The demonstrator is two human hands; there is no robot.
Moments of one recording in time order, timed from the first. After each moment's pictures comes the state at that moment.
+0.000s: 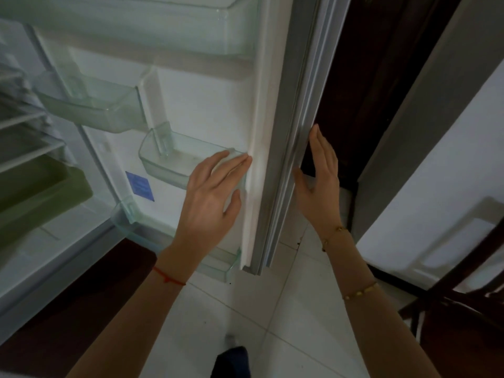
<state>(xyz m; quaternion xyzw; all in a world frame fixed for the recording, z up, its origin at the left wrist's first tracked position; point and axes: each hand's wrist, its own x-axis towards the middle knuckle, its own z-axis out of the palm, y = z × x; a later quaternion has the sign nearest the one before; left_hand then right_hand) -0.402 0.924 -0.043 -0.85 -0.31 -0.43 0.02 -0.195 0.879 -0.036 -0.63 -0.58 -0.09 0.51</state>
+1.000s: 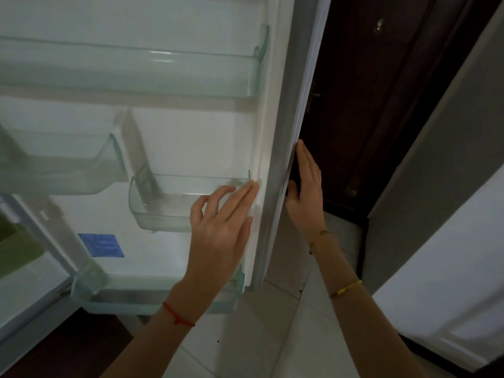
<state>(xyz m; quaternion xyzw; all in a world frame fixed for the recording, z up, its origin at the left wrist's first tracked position) -0.255 1.064 -0.049 -0.80 -0.37 -0.45 0.16 -0.058 1.083 -0.035 -0.59 -0.60 -0.07 0.53</state>
